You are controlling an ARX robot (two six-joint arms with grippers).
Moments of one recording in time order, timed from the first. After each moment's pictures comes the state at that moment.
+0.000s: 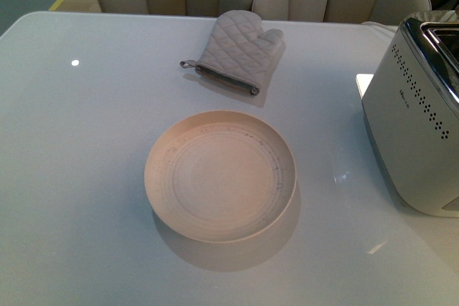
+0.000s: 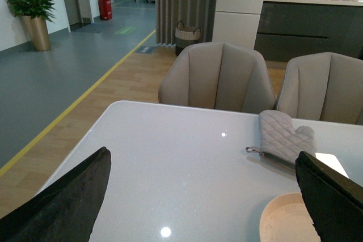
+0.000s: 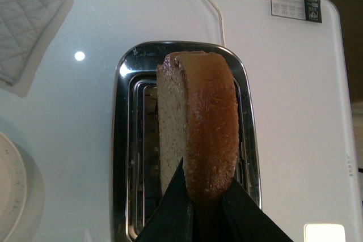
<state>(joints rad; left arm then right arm) 0.00 0.01 0.01 0.00 0.00 -0.01 0.03 1.50 1.10 -0.33 0.20 -0.10</state>
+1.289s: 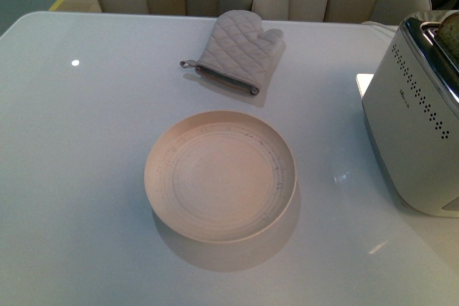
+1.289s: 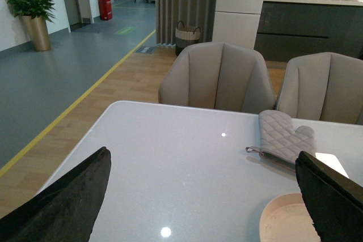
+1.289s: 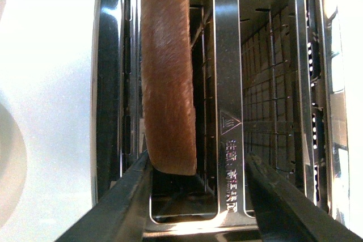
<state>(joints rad) 0.00 0.01 0.01 0.00 0.00 -0.01 0.00 1.59 0.86 -0.09 0.15 -0.09</state>
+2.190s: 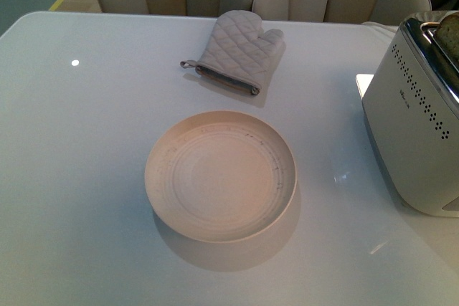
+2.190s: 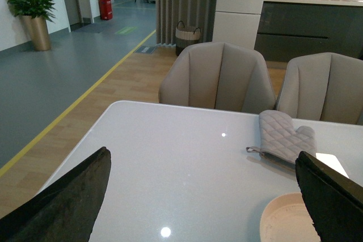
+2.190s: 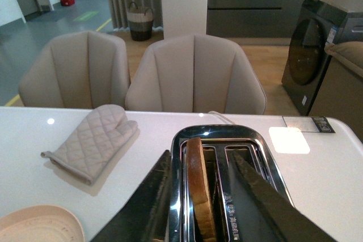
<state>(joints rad) 0.00 0.01 0.01 0.00 0.00 -0.01 0.00 0.80 0.20 0.59 0.00 0.00</state>
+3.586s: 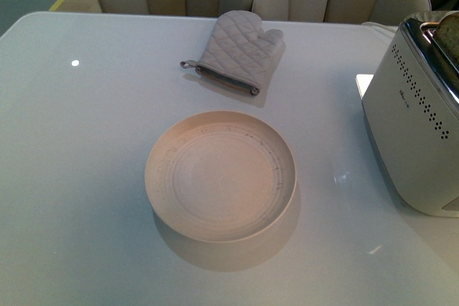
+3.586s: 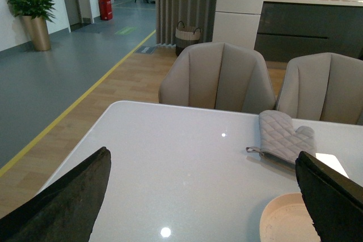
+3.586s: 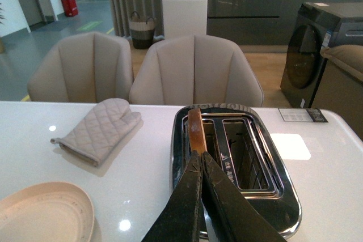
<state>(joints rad) 0.00 0.01 0.01 0.00 0.00 -0.01 0.00 0.20 0.02 0.20 0.00 0.00</state>
